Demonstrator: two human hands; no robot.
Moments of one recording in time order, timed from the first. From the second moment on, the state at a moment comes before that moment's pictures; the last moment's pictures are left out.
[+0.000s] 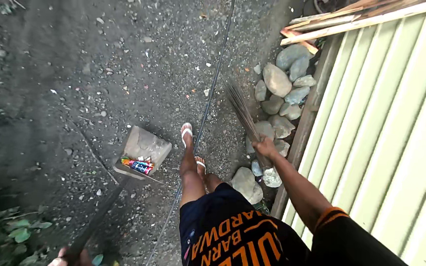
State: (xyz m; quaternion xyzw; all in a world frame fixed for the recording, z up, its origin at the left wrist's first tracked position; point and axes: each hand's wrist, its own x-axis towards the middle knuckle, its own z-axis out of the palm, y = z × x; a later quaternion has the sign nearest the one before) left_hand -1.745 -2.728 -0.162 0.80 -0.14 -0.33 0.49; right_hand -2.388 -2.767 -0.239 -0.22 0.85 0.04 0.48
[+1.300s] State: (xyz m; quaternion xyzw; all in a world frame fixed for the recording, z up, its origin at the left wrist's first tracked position) left_hand -1.999 -3.137 -0.248 0.73 -0.49 -0.41 0.25; right_hand -2.300 -3.030 -0.230 -0.12 0.77 -0.09 0.62
